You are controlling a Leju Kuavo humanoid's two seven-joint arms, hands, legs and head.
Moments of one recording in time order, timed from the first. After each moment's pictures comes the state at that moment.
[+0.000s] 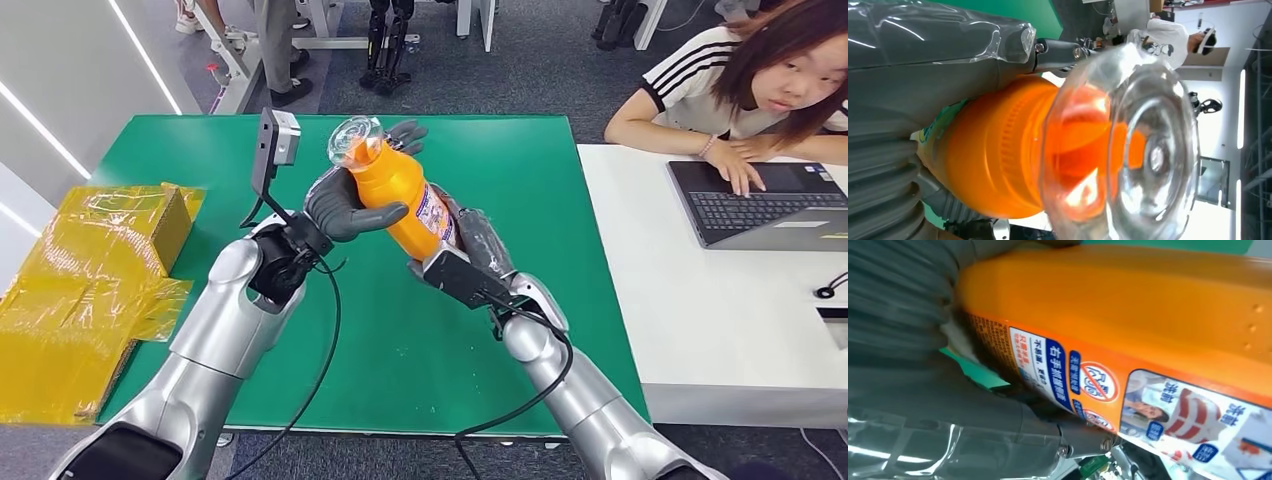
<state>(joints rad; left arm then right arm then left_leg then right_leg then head) -0.74 -0.14 -0.45 -1.05 0.45 -0.38 -0.15 -0.60 0.08 0.60 -1.01 0.38 -0.19 -0.32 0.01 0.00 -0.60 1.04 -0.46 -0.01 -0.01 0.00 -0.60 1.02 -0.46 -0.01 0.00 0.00</state>
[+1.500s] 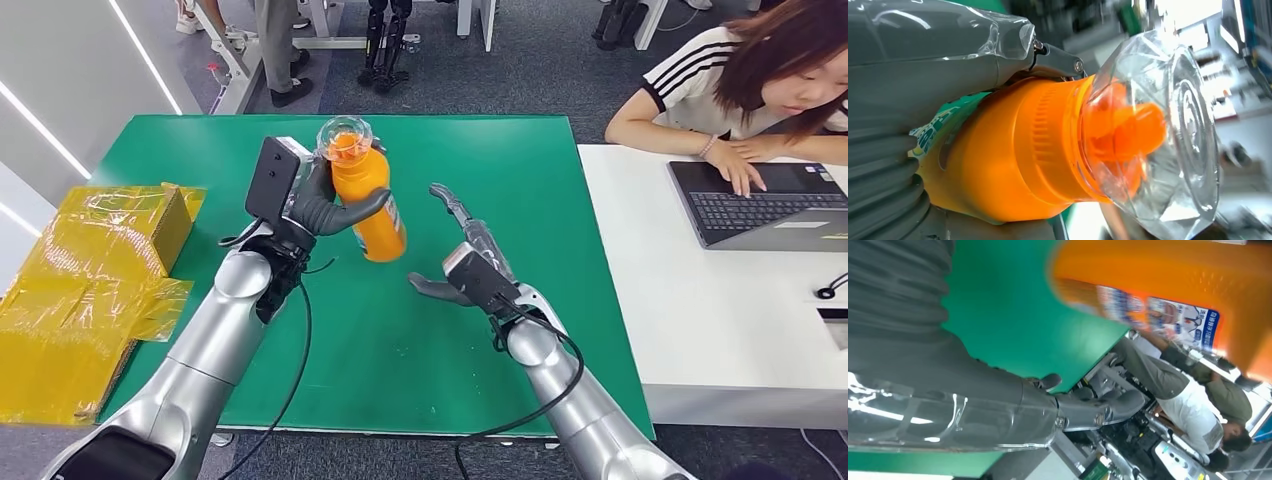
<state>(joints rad) -0.72 -0.09 -0.46 -1.01 -0.01 0.04 -0.36 -0.52 0.09 0.53 -1.05 0.25 -0.09 -0.43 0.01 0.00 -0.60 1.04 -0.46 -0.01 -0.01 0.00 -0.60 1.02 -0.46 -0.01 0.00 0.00</state>
